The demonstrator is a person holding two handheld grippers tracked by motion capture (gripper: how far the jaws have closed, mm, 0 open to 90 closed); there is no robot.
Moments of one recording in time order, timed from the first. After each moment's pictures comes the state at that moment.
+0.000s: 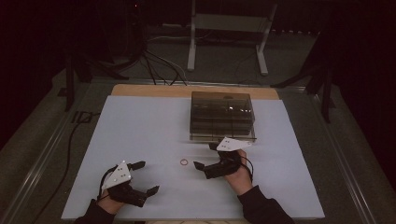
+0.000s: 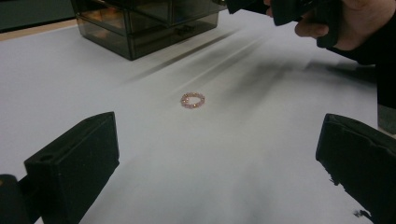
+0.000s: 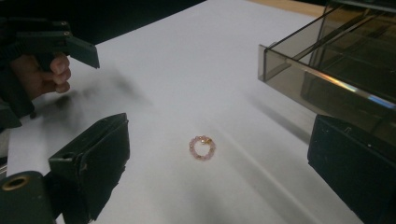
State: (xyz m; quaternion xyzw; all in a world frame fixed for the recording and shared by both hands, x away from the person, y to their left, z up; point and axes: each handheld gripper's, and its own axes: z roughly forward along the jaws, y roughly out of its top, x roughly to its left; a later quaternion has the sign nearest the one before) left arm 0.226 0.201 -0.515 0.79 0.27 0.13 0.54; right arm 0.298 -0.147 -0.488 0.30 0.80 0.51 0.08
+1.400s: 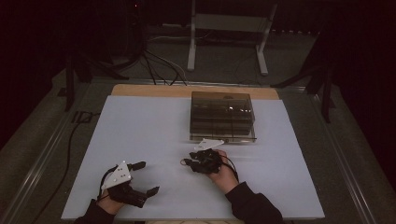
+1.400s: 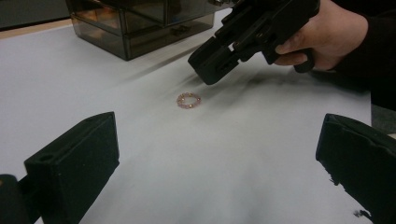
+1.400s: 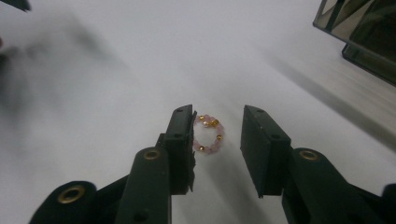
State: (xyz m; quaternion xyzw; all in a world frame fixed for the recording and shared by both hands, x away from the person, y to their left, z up) left arm 0.226 0.201 -0.515 0.79 0.27 0.13 0.54; right arm 0.313 -0.094 -0.516 0.33 0.85 0.41 0.08
